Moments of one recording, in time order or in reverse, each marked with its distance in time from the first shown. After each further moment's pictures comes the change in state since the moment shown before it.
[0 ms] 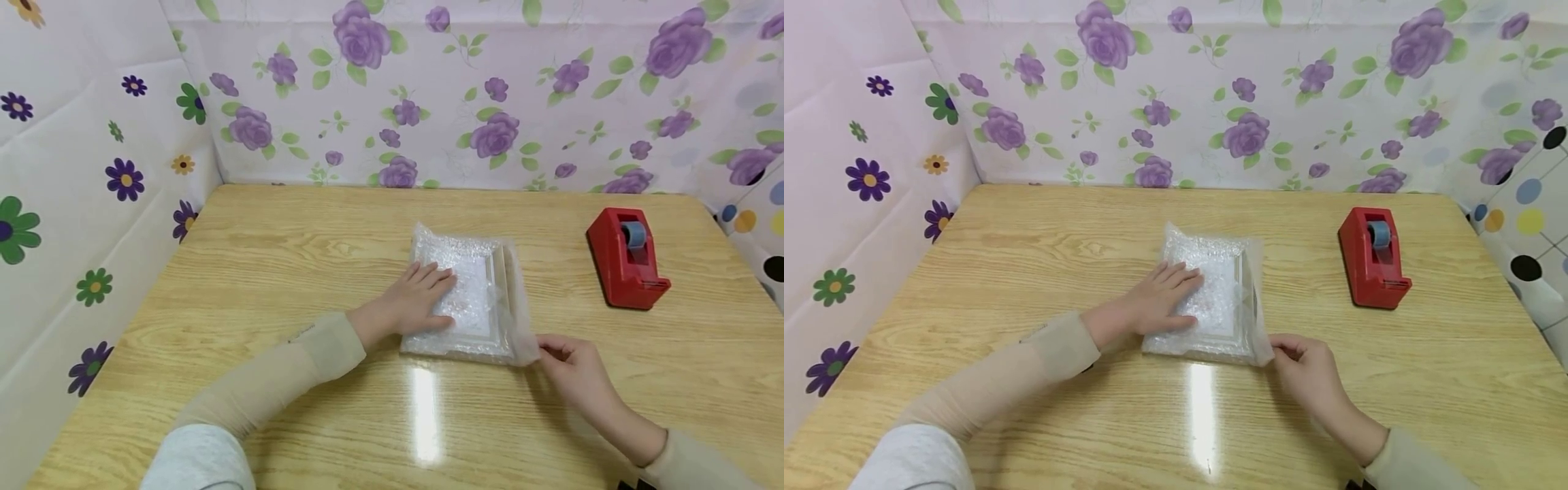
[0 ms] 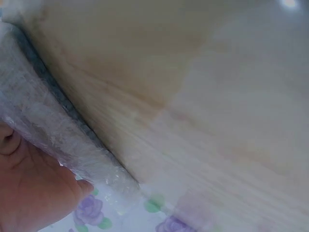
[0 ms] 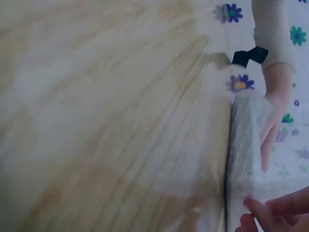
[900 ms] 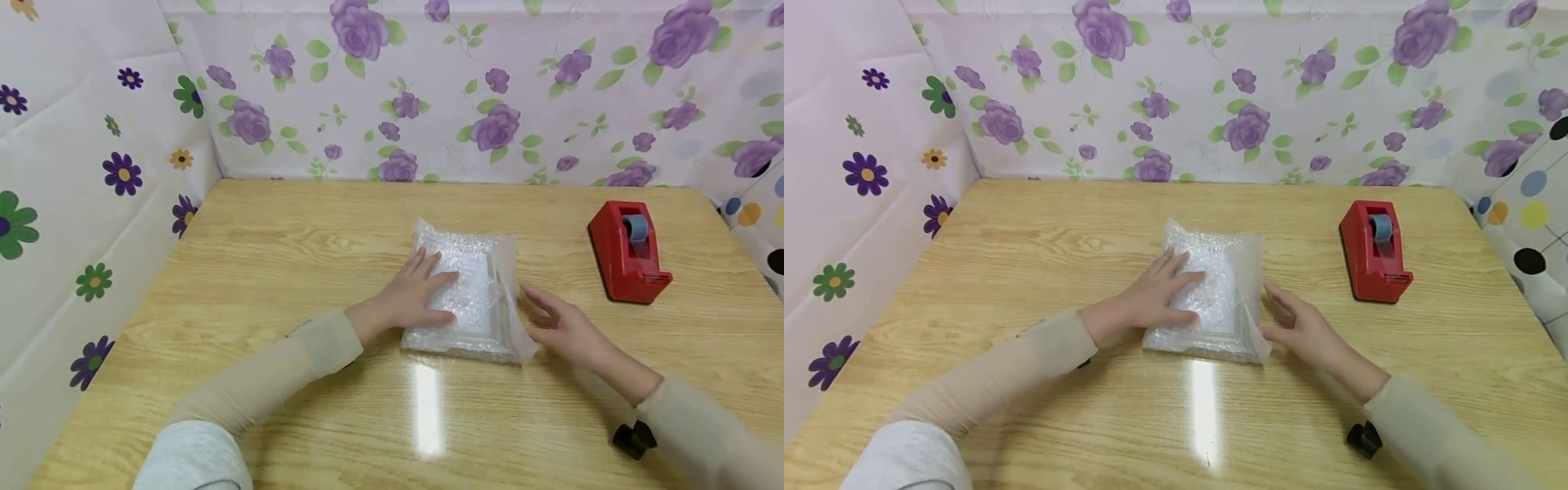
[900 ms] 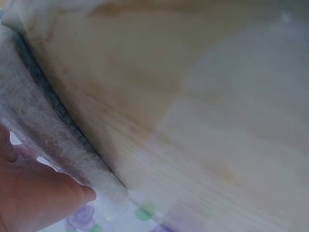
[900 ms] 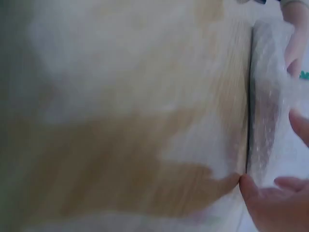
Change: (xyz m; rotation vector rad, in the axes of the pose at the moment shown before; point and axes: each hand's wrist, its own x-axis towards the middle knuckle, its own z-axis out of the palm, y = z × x) left_hand 0.000 -0.002 0.004 -0.217 0.070 -0.056; right_hand 0.053 0.023 -0.018 0.074 -0.317 -0.324
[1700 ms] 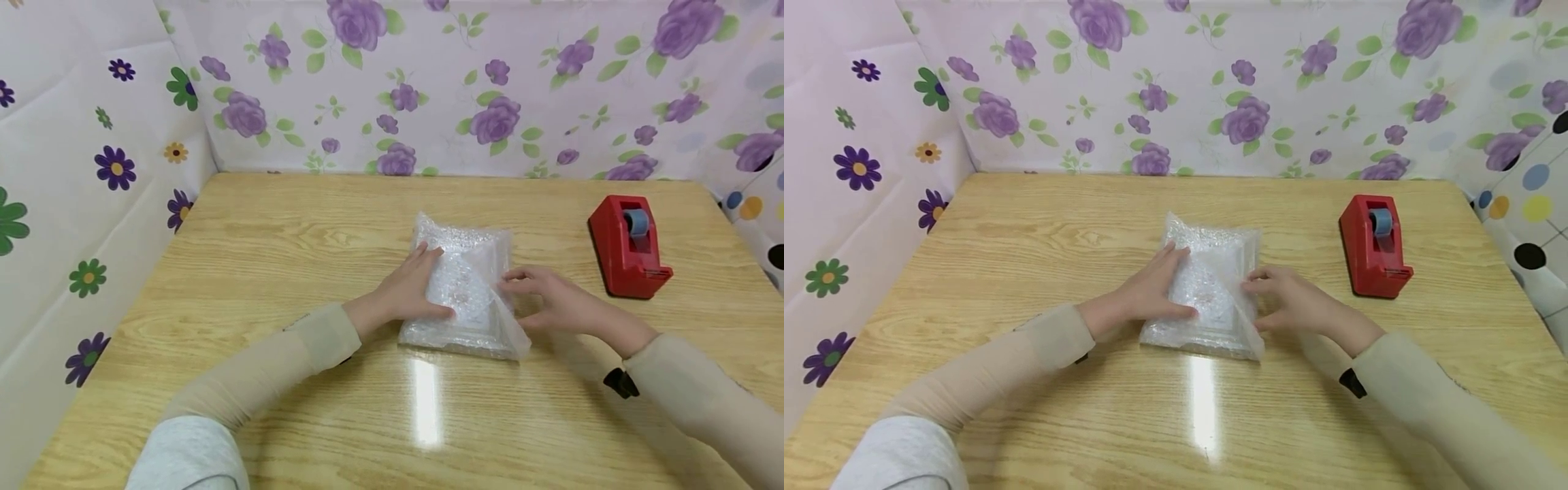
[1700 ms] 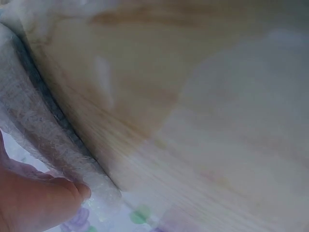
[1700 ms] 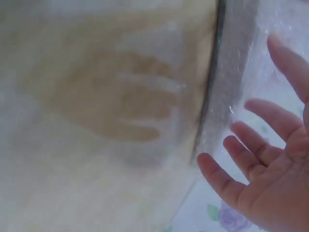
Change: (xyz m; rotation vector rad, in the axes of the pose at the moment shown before) left_hand 0.006 -0.001 0.001 -0.216 0.075 -0.096; right_hand 0.036 -0.018 -0.024 -0.480 -0.215 -0.214
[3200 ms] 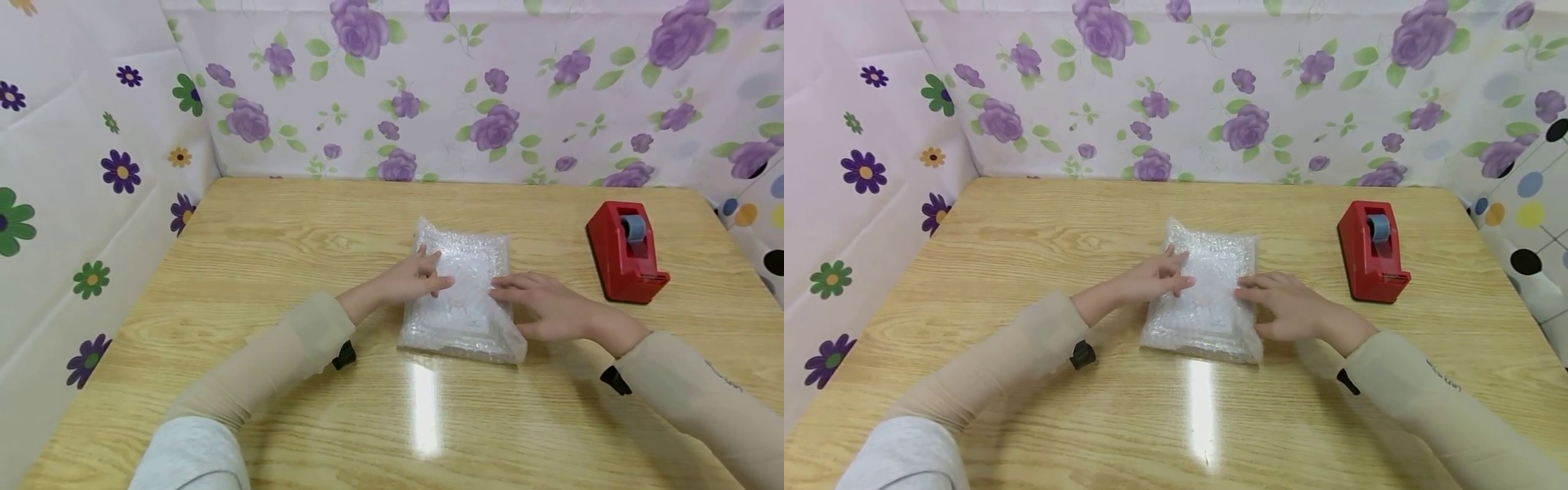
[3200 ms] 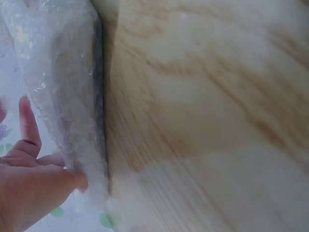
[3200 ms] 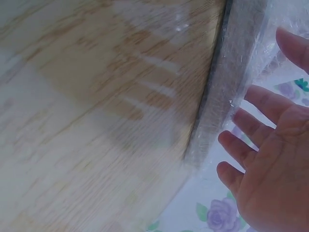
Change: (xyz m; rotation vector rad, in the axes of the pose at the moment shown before) left_hand 0.005 -0.002 -0.023 -0.423 -0.101 -0.021; right_hand 0.003 -0.009 0.001 -0.173 -0.139 0.039
